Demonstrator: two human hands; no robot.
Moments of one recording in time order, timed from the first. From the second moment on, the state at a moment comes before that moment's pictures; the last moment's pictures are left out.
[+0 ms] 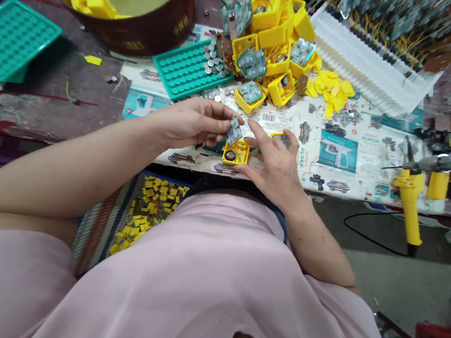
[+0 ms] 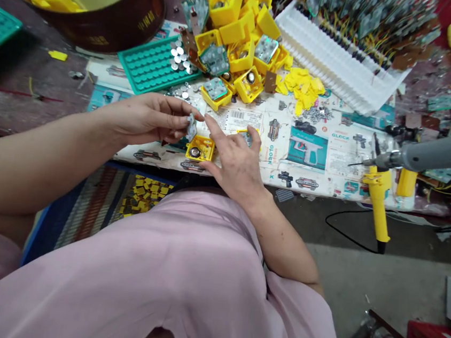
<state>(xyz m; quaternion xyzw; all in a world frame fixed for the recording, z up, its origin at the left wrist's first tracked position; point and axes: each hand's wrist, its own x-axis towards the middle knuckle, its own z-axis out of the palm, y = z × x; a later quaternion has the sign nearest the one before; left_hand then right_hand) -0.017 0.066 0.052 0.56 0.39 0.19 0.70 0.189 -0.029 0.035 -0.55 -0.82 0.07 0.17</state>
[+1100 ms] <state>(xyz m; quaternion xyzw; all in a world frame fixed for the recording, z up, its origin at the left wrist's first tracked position) -0.013 0.036 0.058 0.50 0.44 0.27 0.70 0.209 -0.028 0.041 -0.51 -0.84 0.05 0.18</state>
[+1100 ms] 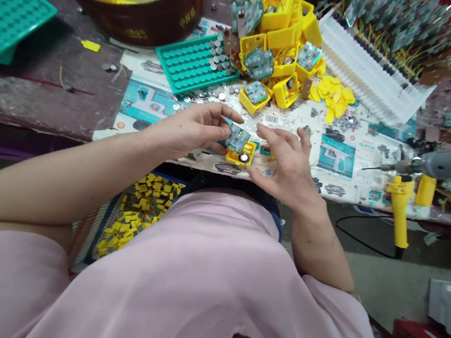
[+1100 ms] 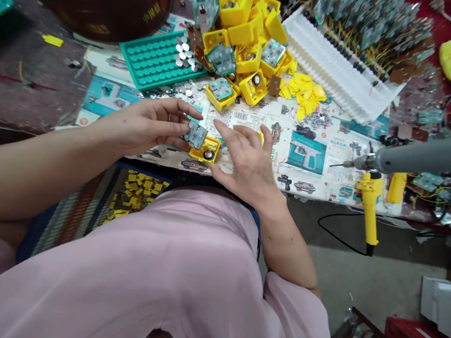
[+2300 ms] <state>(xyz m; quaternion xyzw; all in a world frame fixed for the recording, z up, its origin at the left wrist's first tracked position) 0.014 0.038 0.065 0.91 0.39 0.01 0.12 0.194 -0.024 0.037 -0.52 -0.83 0.10 0.18</state>
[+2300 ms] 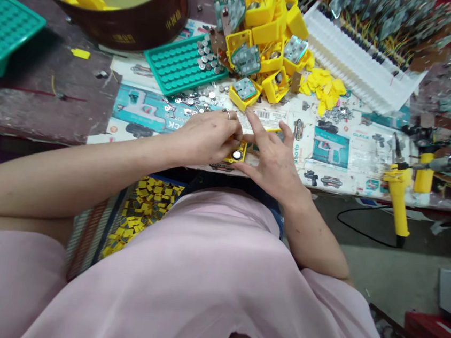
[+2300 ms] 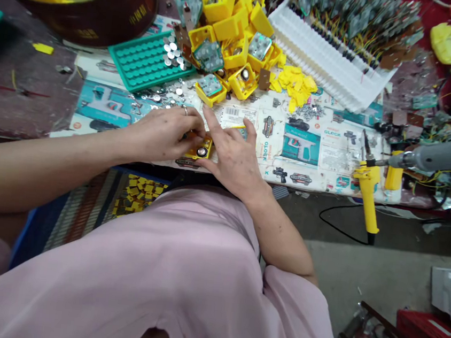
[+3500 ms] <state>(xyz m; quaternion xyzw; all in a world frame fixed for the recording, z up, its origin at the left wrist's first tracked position) 0.001 0.033 0.067 0.93 0.35 0.07 0.08 0.193 -0.024 0.039 -0.53 -0.83 0.07 0.14</state>
